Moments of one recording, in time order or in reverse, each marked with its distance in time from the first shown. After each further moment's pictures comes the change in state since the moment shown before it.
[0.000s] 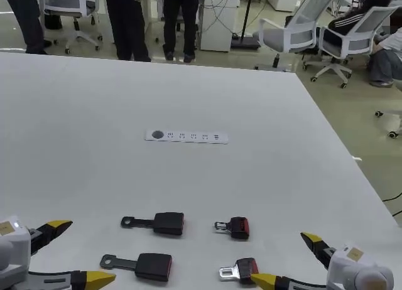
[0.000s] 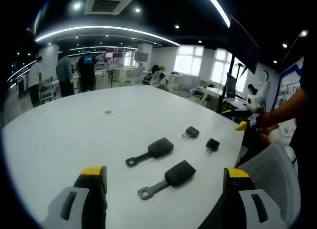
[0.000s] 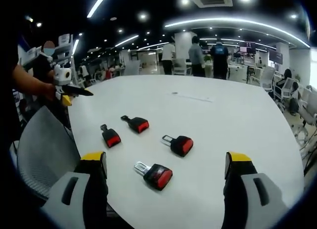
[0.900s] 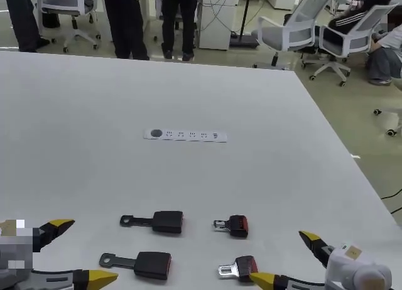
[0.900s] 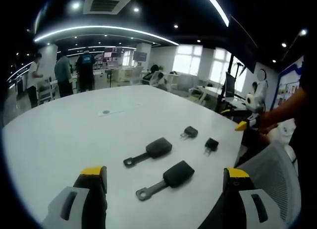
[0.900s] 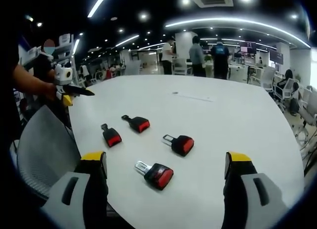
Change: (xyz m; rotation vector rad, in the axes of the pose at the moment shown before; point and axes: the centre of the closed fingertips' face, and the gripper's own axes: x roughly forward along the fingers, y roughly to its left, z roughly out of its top) left arm 0.004 0.002 -0.004 0.001 0.002 -0.010; right arm 0.000 0.004 -0.001 -0.004 -0.001 0.000
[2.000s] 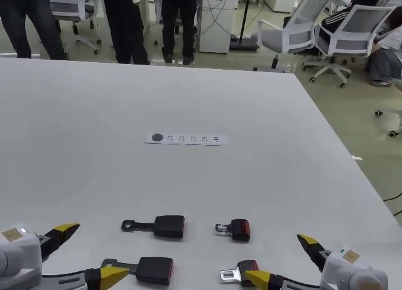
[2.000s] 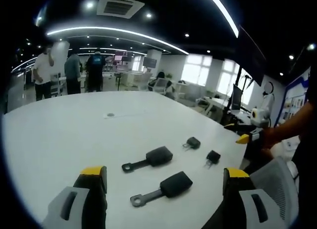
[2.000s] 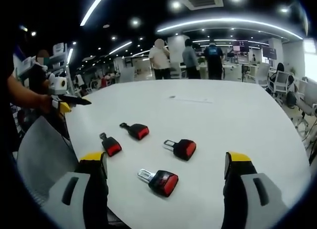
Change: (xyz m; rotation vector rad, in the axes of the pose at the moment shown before) left arm 0.009 -0.004 0.011 -0.082 -0.075 0.047; right arm 0.008 0.005 0.007 0.076 -0.046 -0.032
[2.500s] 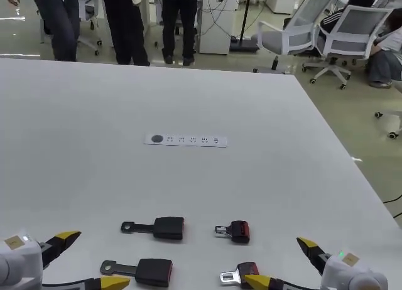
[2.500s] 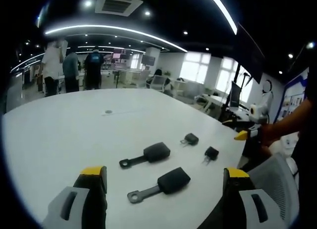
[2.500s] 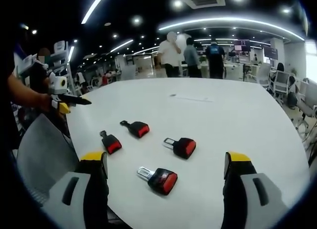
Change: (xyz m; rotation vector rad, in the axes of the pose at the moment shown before) left arm -0.001 -0.004 -0.010 0.004 0.021 -0.009; right arm 0.001 -0.004 -0.005 -0.012 0.016 0.007
